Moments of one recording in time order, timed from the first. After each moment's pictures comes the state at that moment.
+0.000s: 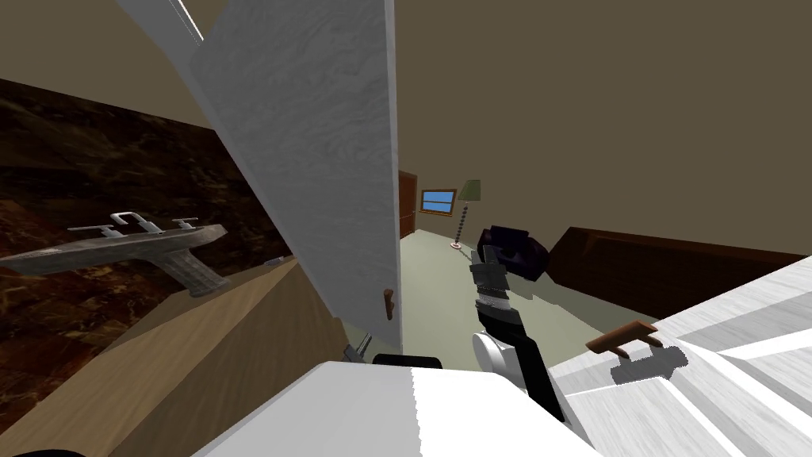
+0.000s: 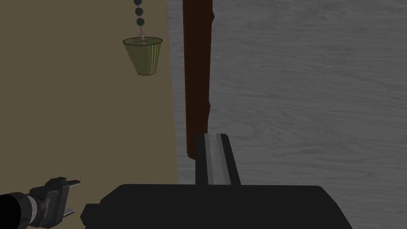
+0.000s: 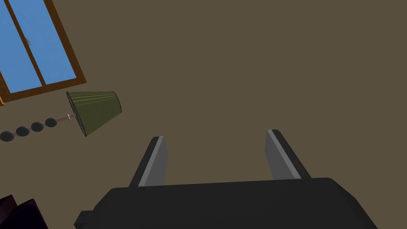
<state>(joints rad) 0.58 0.03 0.11 -1.22 -0.77 -1.11 -1.05</state>
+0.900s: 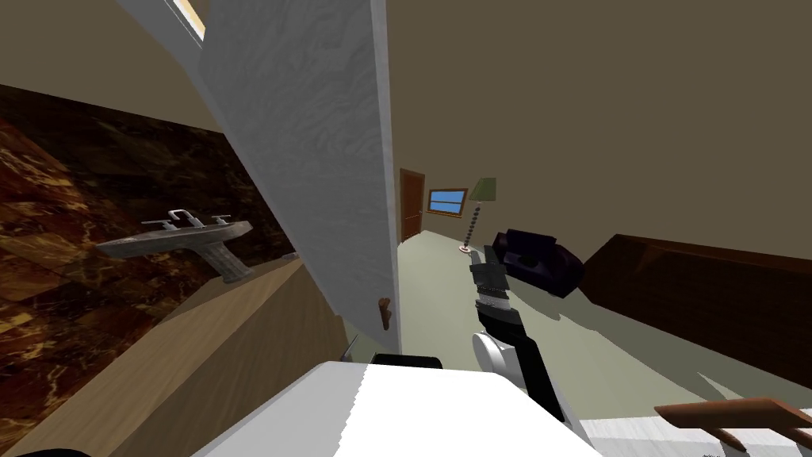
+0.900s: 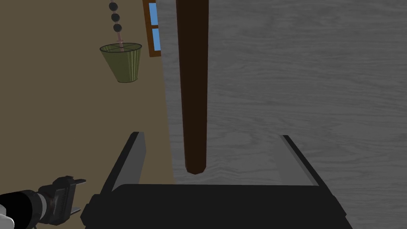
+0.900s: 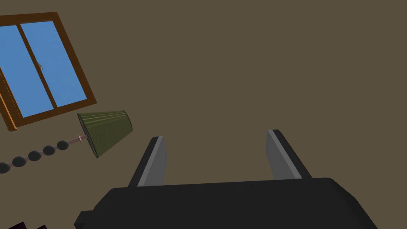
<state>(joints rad) 0.62 0.02 0.14 -1.19 -0.77 -1.17 -1.09</state>
